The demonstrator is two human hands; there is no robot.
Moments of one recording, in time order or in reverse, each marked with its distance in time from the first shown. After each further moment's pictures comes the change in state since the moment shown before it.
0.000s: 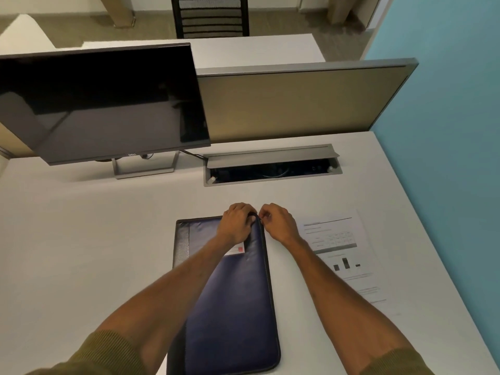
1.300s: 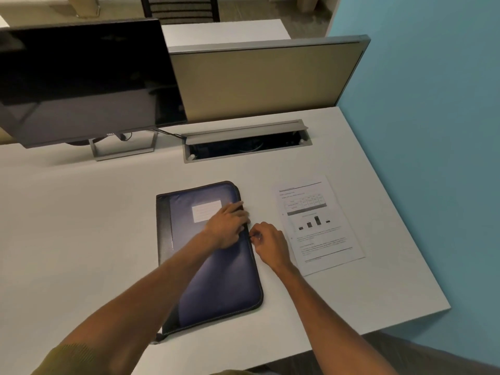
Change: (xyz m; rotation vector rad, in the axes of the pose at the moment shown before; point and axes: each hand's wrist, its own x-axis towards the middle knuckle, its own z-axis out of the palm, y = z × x) left_hand -0.088 0.020 0.040 0.388 -0.167 0.364; right_hand -0.160 0.029 0.051 0.019 0.102 0.059
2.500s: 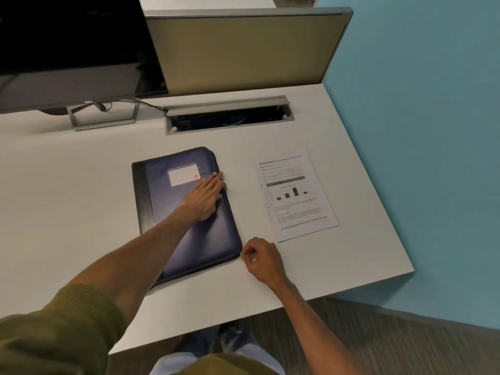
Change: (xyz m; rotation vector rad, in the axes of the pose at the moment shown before) left_hand -0.020 0.023 0.009 -0.050 -0.022 -0.171; right_hand -0.129 0.055 0.013 0.180 -0.075 0.002
